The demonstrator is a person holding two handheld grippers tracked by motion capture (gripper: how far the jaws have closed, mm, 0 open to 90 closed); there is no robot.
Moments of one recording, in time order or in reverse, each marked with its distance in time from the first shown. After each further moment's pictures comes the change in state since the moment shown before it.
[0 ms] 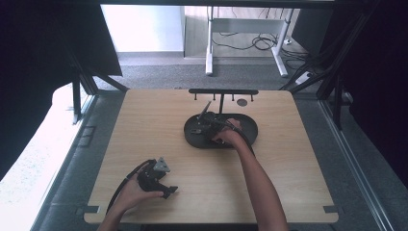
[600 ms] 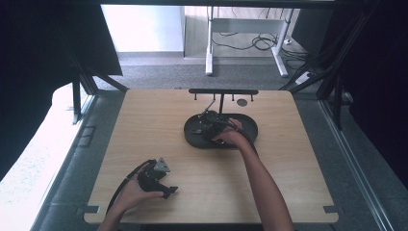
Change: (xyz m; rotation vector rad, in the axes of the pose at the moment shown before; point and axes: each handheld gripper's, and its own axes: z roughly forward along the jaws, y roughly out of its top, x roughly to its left) left arm 0.000 0.000 0.000 -0.001 0.003 -0.003; right arm 0.007 -0.008 -0.026 -0.107 0.010 0.030
